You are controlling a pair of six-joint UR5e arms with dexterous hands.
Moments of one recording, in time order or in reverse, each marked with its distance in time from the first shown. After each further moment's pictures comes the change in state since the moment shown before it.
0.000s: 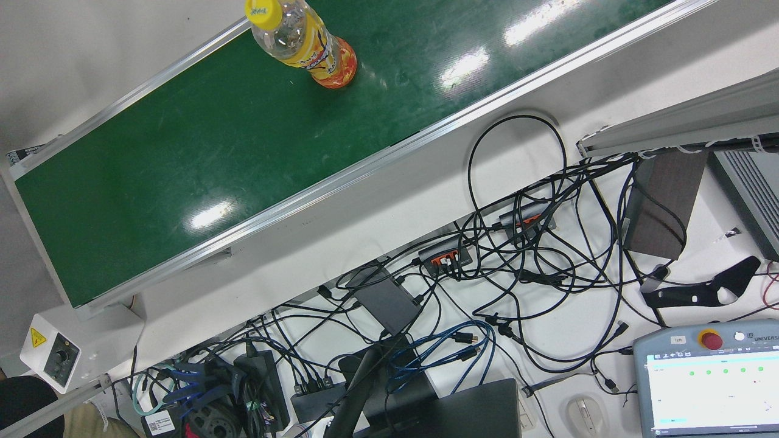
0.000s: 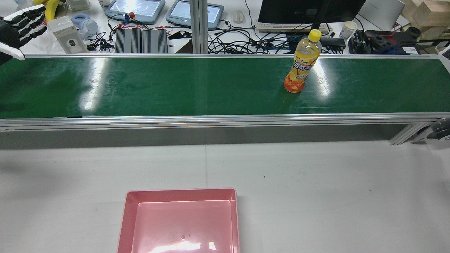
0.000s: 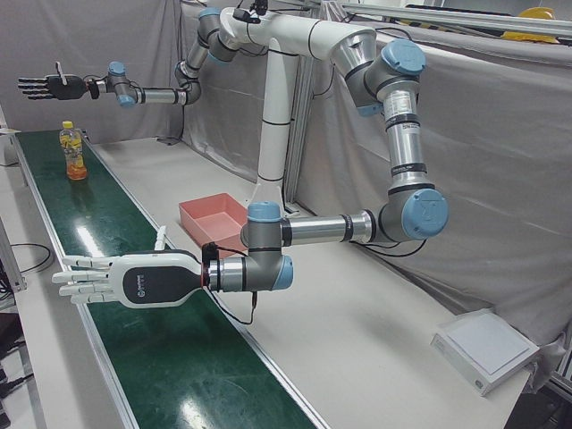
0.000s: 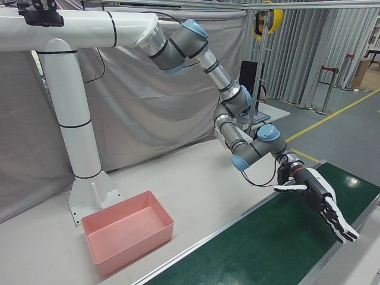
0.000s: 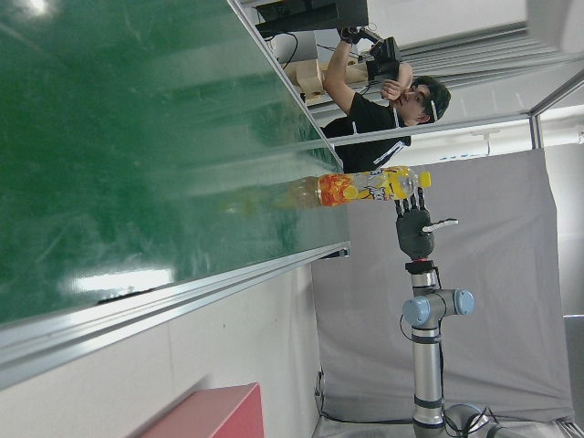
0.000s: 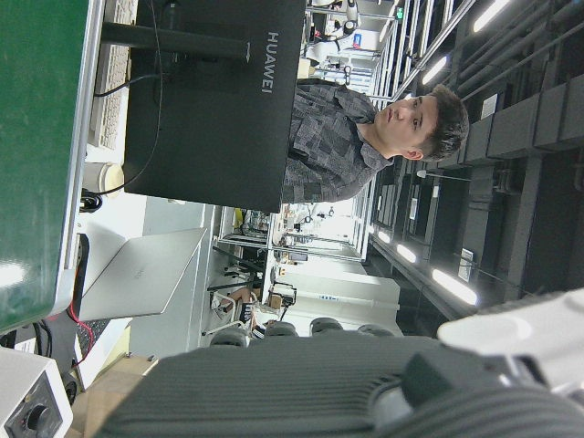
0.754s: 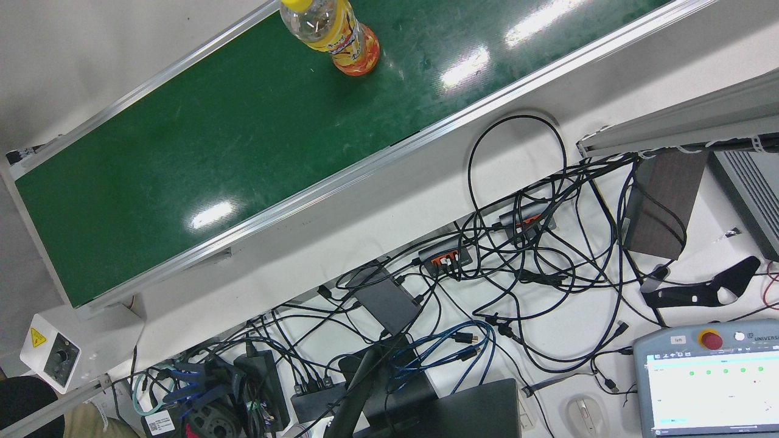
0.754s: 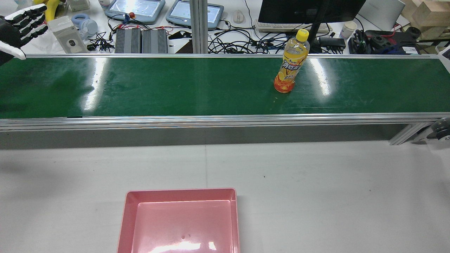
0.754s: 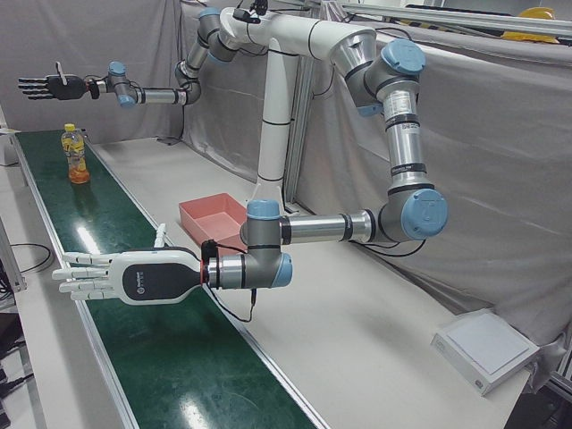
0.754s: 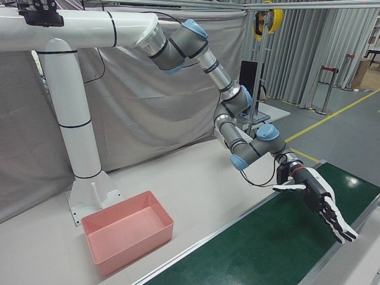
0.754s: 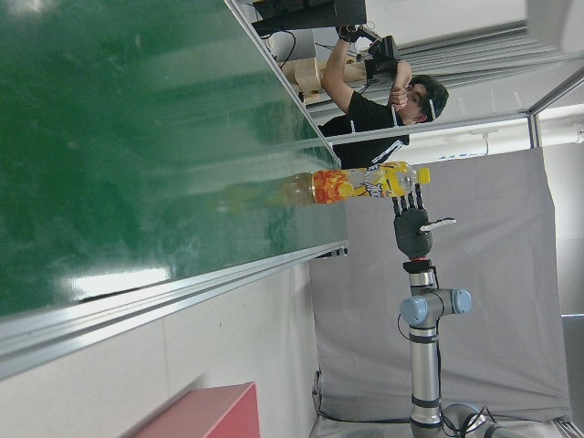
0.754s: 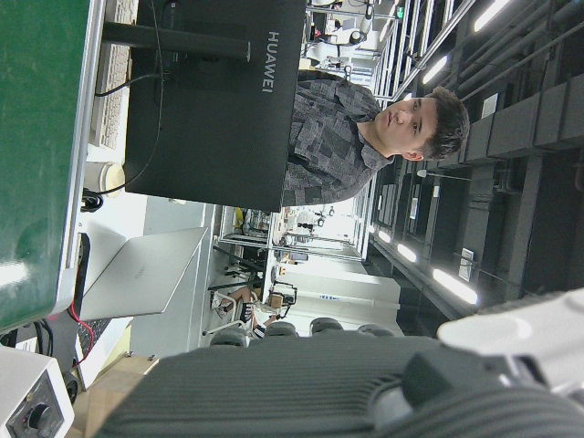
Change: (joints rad) left arm 0.003 -0.001 -0.014 0.014 -0.001 -0.002; right arm 0.000 -0.001 0.000 0.000 0.000 0.000
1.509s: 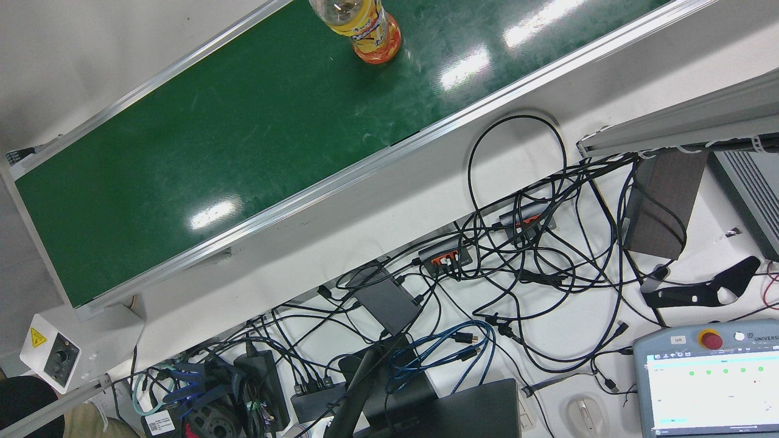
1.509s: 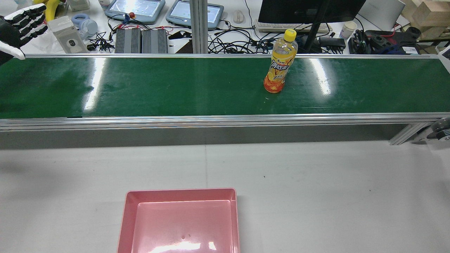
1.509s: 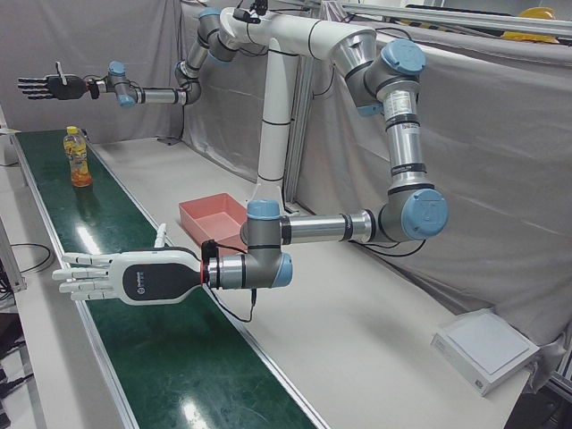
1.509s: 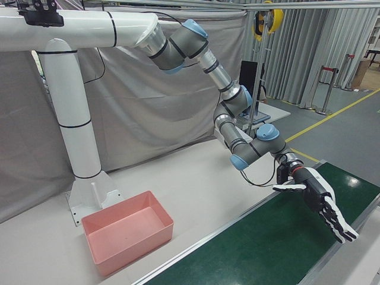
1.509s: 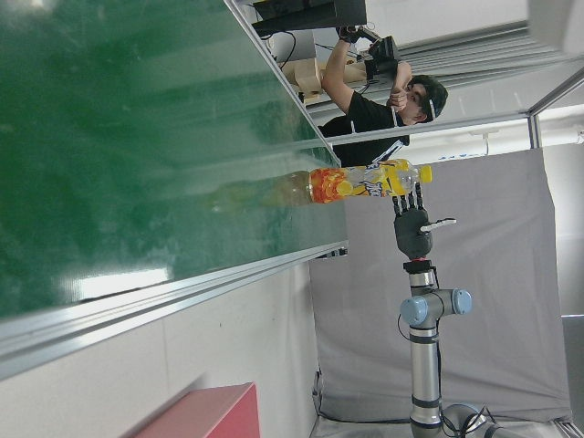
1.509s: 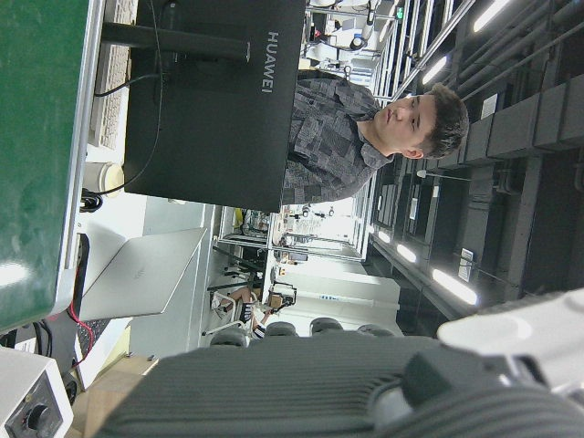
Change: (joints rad) left arm -0.001 0.001 0.000 0.000 0.000 0.000; right arm 0.000 0.001 0.000 0.000 0.000 0.000
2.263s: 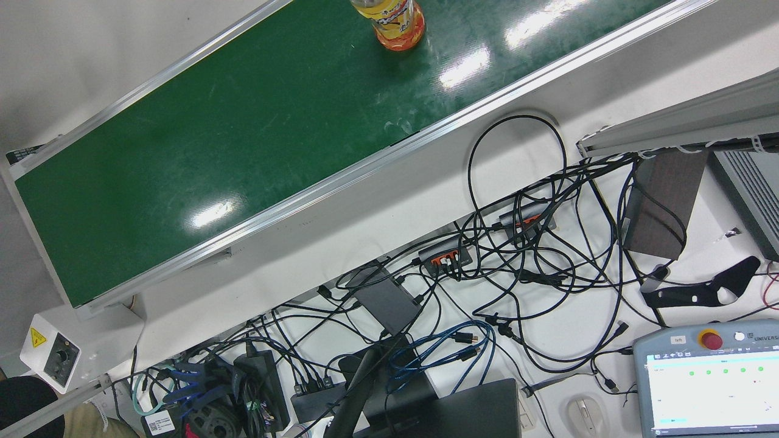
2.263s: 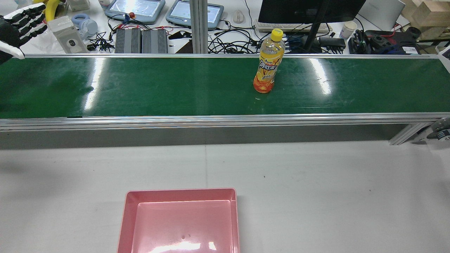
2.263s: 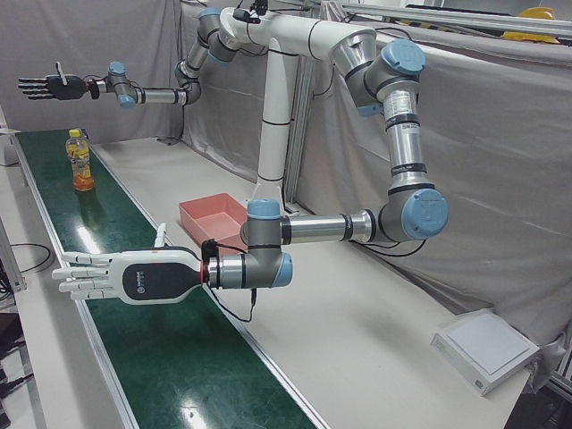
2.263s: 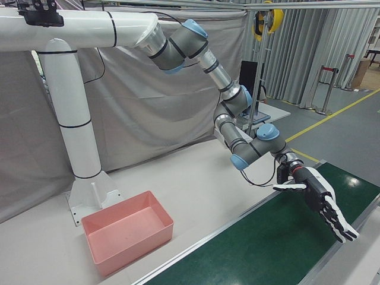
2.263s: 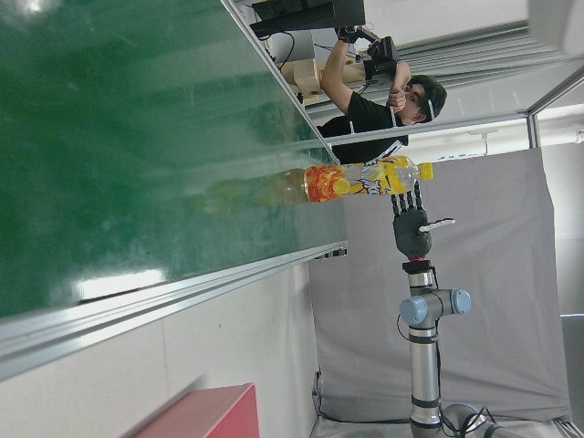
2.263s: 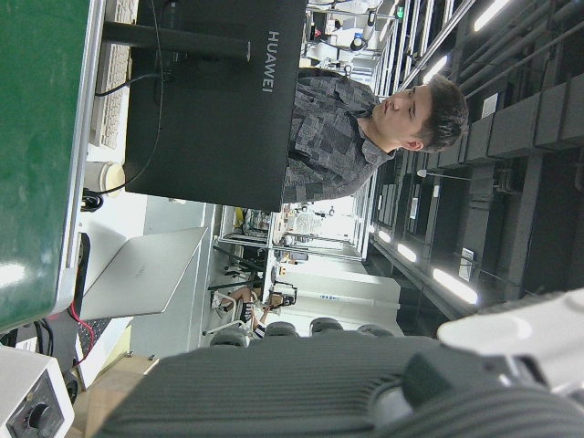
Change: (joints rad) left arm -0.002 0.000 -0.001 -0.001 0.000 0.000; right arm 0.000 -0.001 0.000 0.000 0.000 0.000
